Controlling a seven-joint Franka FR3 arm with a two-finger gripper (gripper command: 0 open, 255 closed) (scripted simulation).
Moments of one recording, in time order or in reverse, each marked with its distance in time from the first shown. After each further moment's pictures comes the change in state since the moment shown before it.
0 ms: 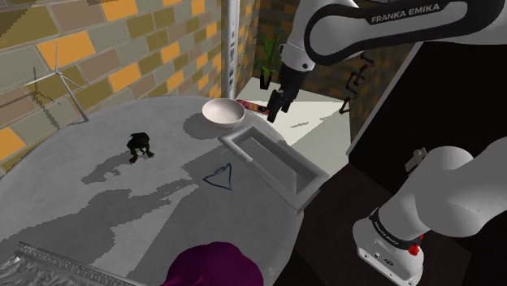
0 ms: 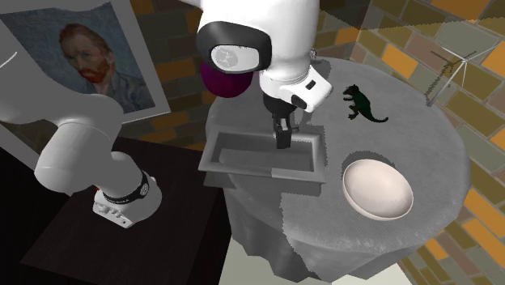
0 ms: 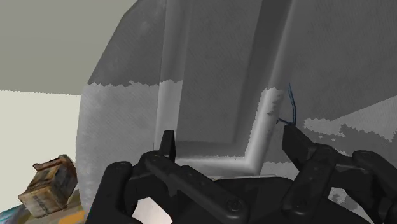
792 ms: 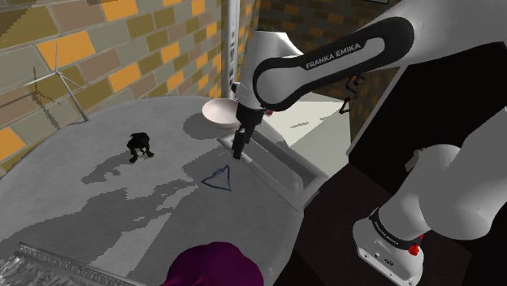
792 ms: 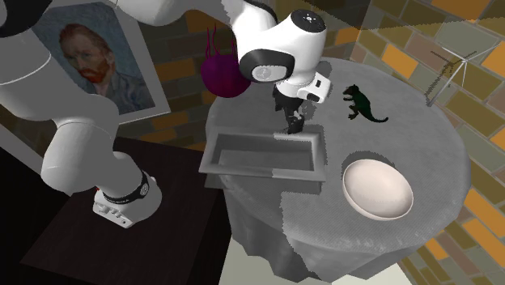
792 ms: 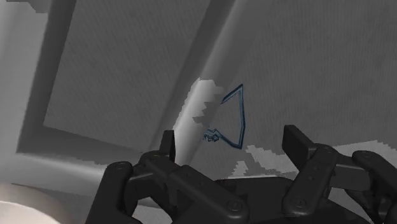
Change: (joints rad) arm 0.137 0.295 0.093 0.072 0.098 0.196 -0.175
